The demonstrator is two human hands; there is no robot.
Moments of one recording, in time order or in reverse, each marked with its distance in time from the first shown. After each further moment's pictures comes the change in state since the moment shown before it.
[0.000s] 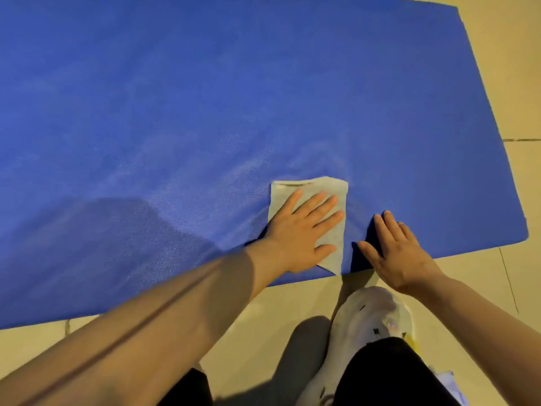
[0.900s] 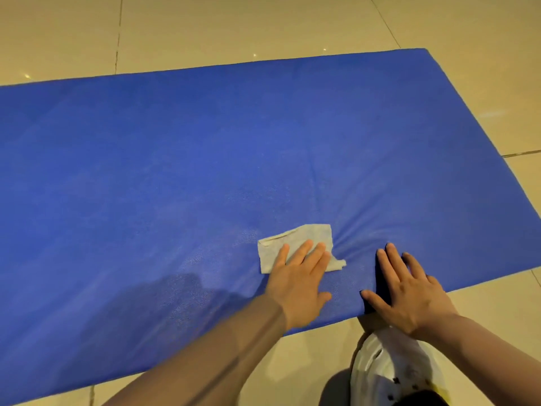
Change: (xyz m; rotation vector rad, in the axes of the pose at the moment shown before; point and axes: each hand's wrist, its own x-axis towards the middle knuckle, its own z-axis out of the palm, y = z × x) left_hand -0.015 0.007 -0.030 -0.102 -0.208 -0.136; right_hand -0.012 -0.005 -0.007 -0.213 0.003 -0.015
